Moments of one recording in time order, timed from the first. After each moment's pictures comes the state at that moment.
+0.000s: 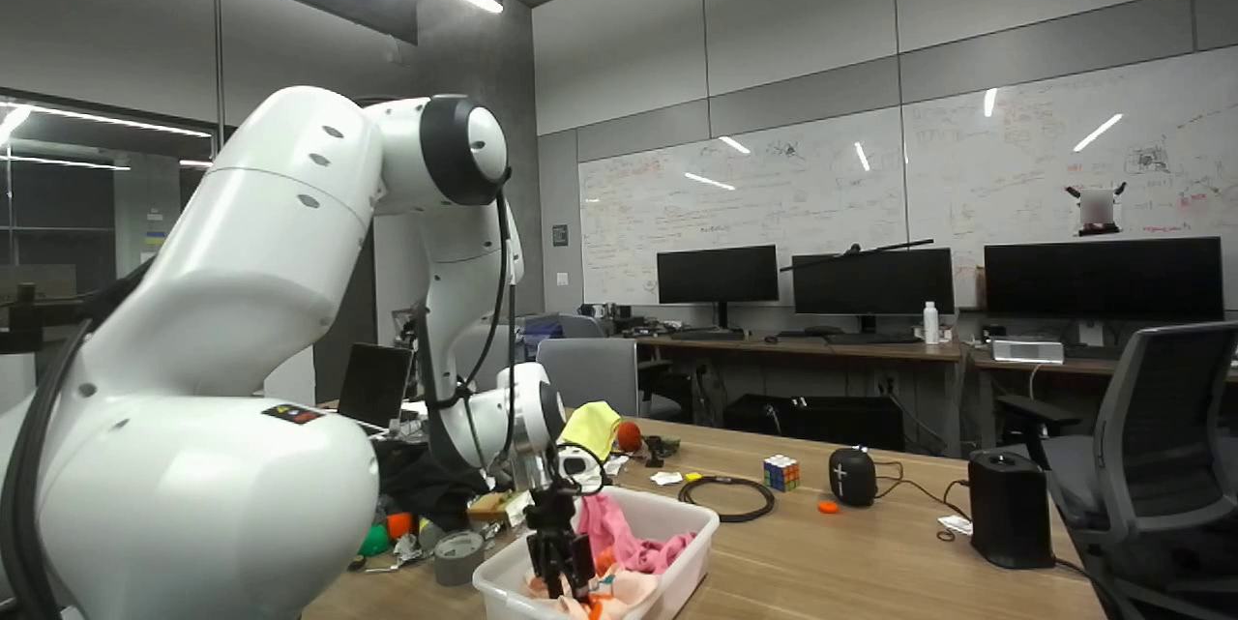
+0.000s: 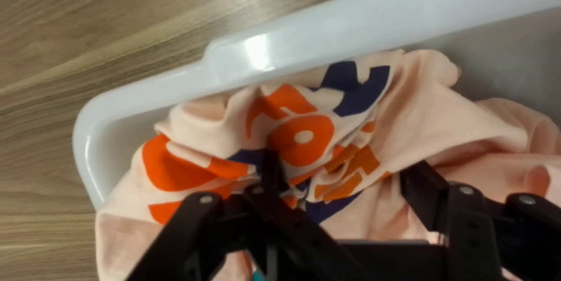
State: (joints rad) arm 0.39 0.50 -0.09 -2.24 -0.47 2.53 0.98
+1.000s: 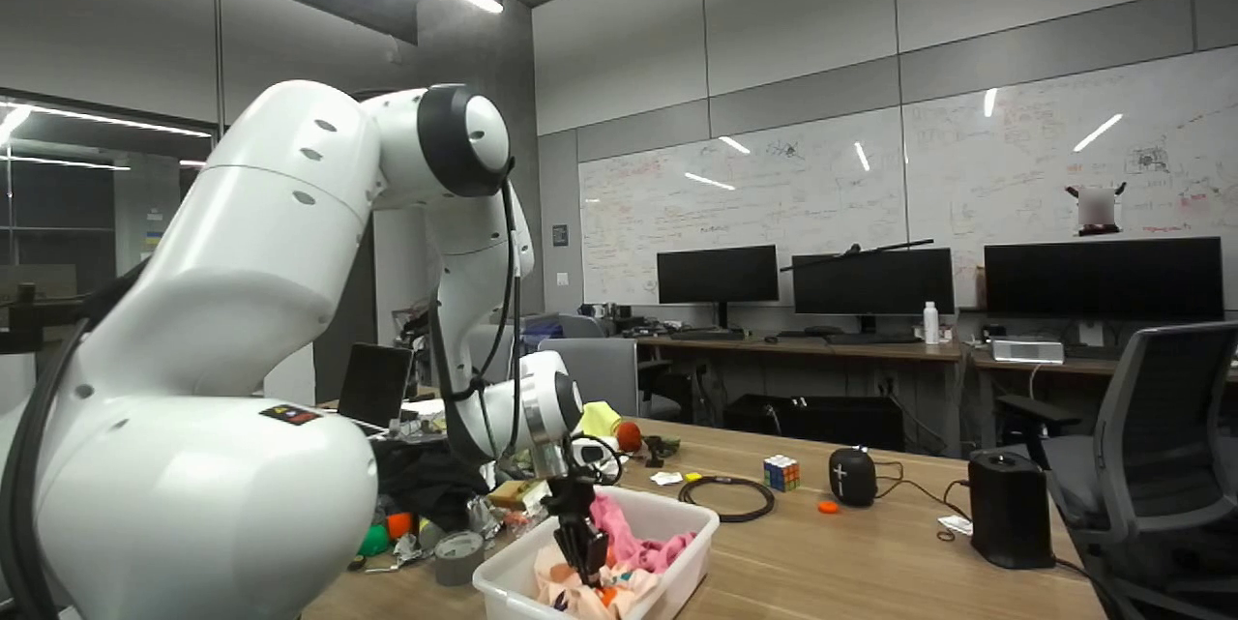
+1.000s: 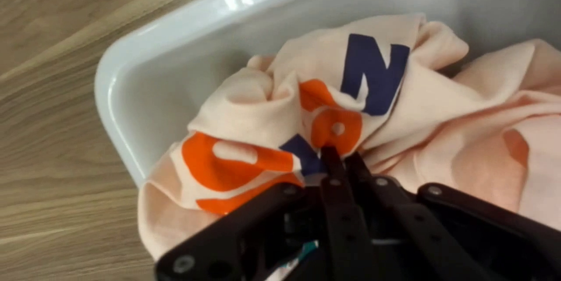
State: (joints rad) arm 0.37 0.48 -0.13 -2.23 -0.47 2.56 1.00
